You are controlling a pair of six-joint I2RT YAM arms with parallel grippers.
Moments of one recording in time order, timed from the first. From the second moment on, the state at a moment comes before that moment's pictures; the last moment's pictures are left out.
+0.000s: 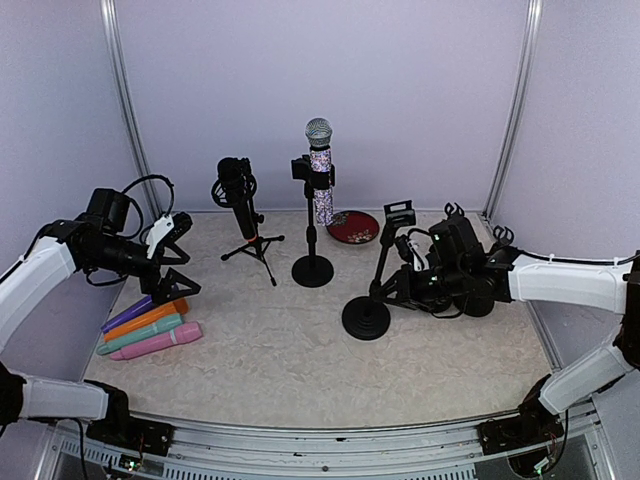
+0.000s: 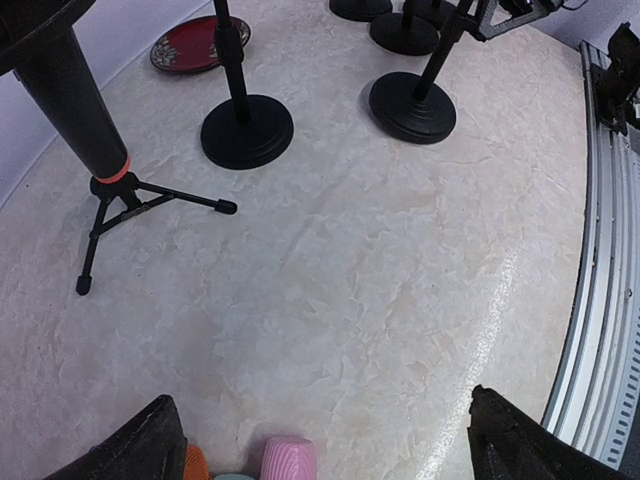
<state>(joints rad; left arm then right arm) -0.15 1.11 1.00 -0.81 0.67 0.70 0.66 1.39 0.85 -0.15 -0.39 0.67</state>
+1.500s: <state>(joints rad) -0.15 1.12 1.02 -0.85 0.64 0.70 0.63 1.28 0.77 -0.10 -0.30 0.56</state>
